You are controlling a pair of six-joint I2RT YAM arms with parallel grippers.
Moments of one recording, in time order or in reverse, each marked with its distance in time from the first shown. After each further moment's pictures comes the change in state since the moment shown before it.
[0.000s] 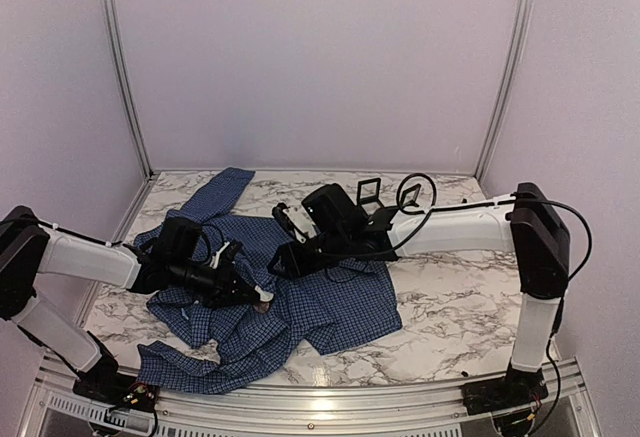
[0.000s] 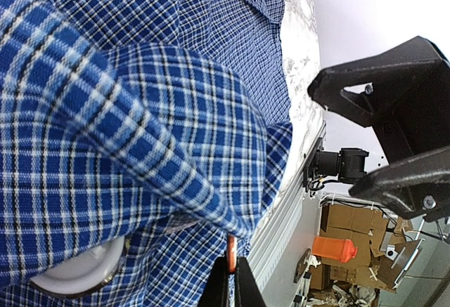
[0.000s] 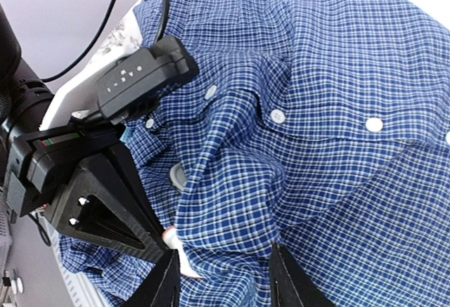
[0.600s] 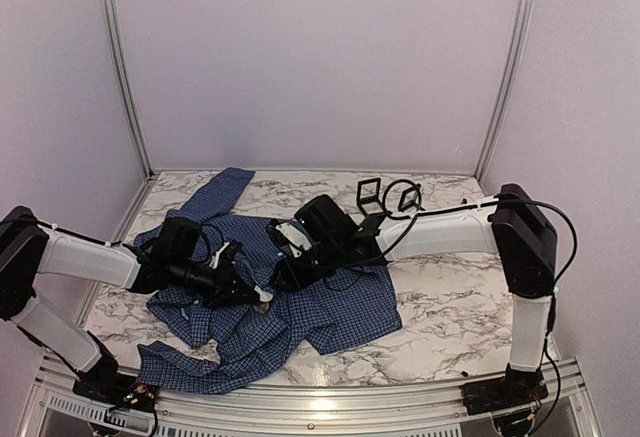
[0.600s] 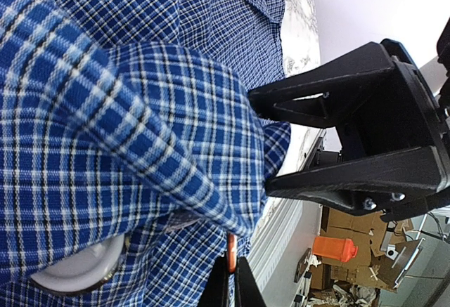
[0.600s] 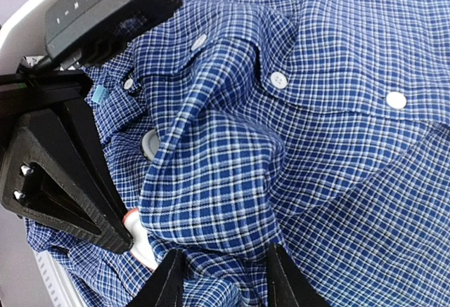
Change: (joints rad) left arm 0.001 -0.003 0.000 -0.007 0.000 0.004; right arm 0.006 0.066 0.027 -0.063 -0.010 -0.111
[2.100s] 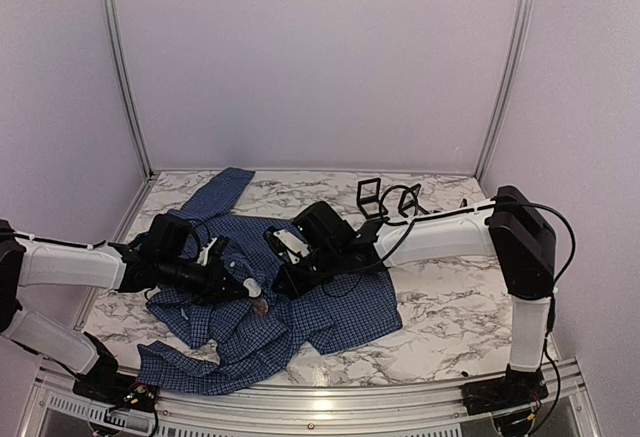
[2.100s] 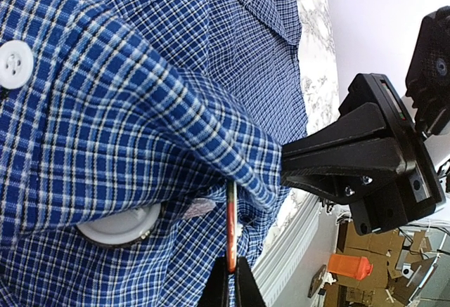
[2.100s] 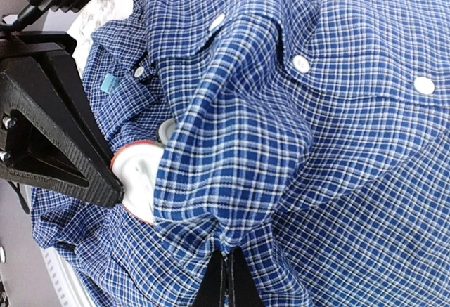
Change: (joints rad) left arm 0.023 -0.118 -0.017 -0.112 -0.100 0.029; right arm 0.020 0.010 -0.025 0.031 -0.026 0.028
